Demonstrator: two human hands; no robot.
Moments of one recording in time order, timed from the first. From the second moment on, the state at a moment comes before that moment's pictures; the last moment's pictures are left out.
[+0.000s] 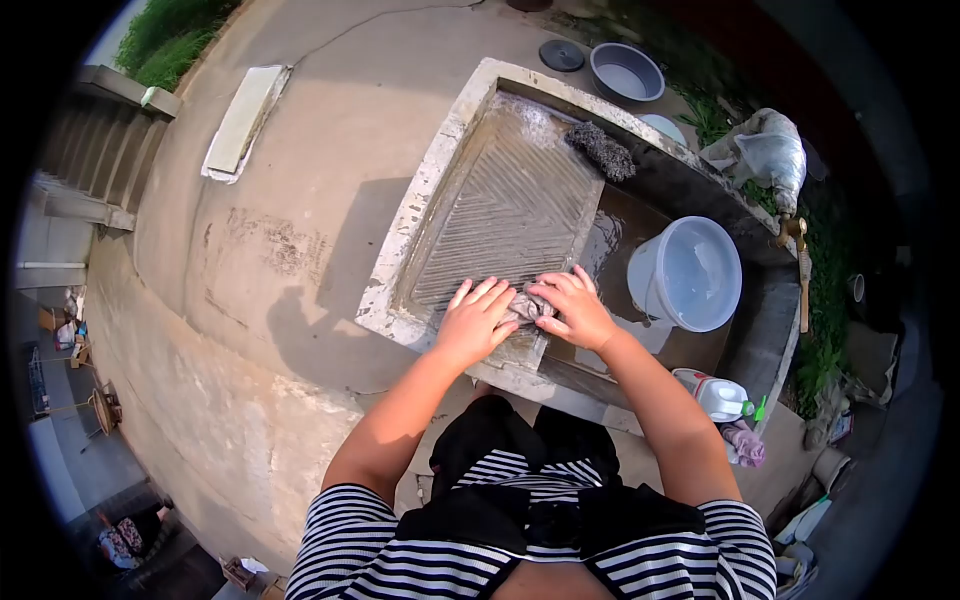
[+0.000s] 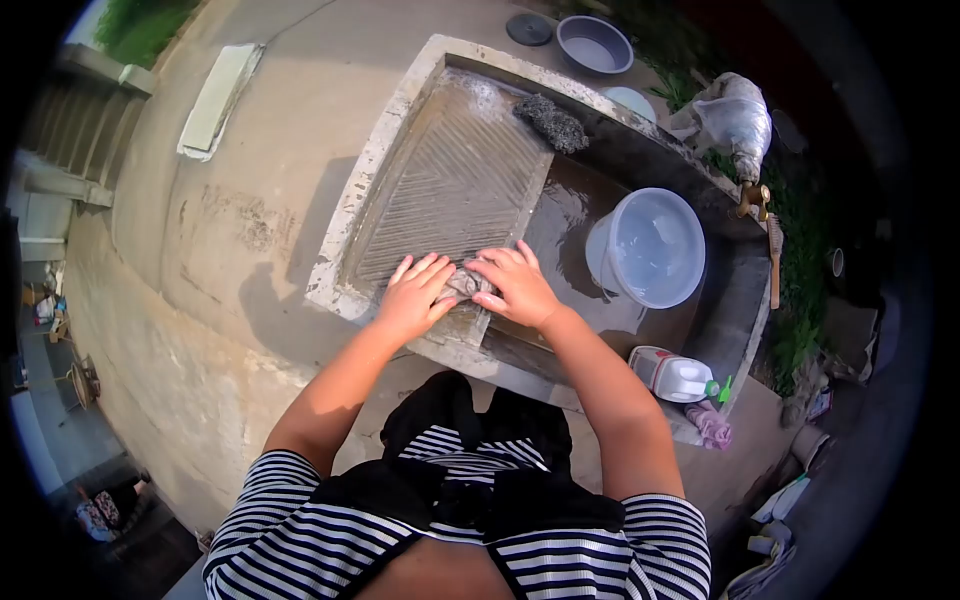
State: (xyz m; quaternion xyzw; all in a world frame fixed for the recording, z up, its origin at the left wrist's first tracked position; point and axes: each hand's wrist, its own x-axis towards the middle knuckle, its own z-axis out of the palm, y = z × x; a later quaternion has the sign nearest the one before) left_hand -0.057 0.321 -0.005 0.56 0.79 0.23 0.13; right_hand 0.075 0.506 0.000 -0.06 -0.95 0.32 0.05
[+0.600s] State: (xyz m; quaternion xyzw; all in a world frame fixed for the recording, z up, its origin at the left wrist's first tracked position) left_hand -0.119 0.361 0.145 0.14 0.57 0.80 0.15; right_hand -0.002 0.533 0.098 -0.23 -0.59 0.73 0.24
